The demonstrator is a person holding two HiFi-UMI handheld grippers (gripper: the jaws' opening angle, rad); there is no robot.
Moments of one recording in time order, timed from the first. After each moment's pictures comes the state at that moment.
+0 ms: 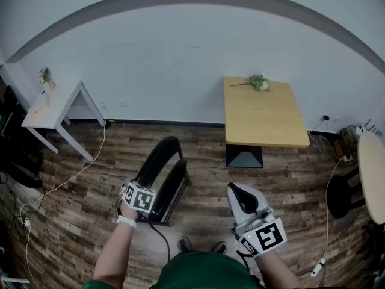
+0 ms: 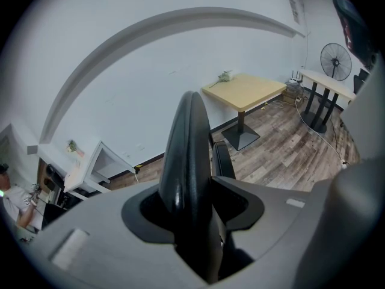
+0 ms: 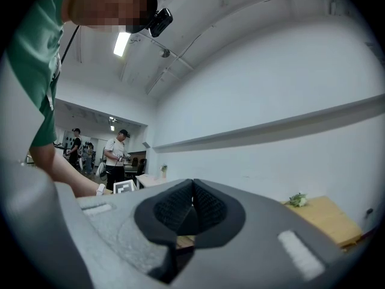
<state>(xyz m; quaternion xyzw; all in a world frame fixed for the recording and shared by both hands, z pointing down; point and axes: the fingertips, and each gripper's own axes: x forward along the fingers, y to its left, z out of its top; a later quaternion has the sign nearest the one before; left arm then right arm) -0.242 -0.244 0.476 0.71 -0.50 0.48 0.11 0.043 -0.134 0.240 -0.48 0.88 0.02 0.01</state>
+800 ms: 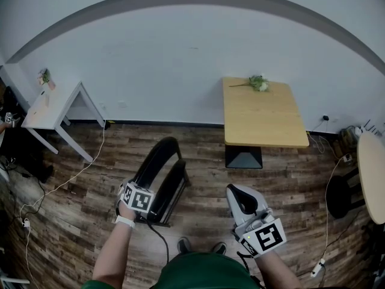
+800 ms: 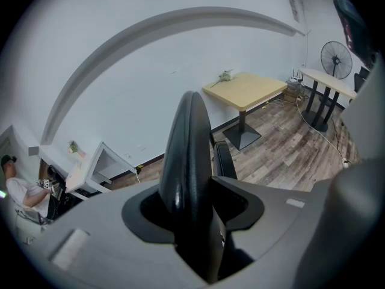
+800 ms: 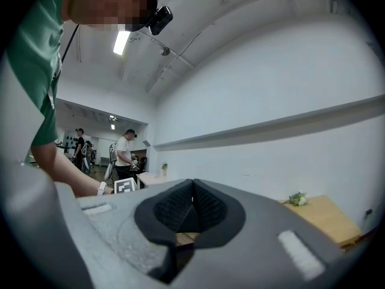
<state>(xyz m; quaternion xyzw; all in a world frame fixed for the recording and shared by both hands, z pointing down) -0.247 -0.243 0.475 0.71 -0.51 0.49 0.10 0.045 -0.130 0.244 -0.48 0.88 0.02 0.00</state>
